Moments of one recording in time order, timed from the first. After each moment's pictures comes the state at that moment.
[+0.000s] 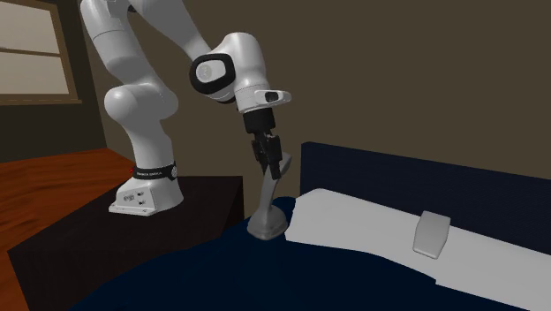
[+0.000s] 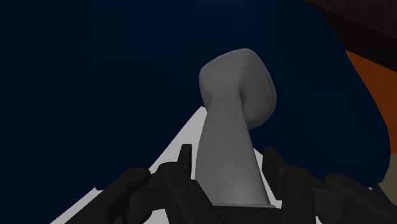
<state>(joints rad) -0.09 -0.35 -0.38 -2.82 -0.46 2.73 -0.47</state>
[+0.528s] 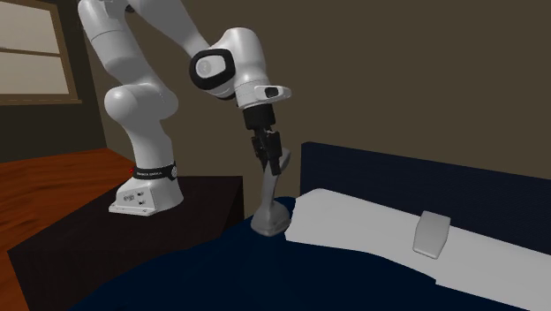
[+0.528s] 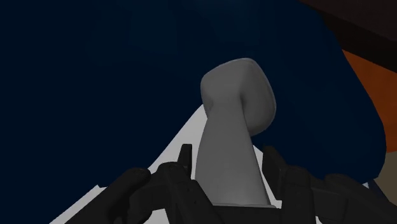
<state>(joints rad) -0.09 -0.39 -0.37 -2.82 -0.45 2.69 -0.47</state>
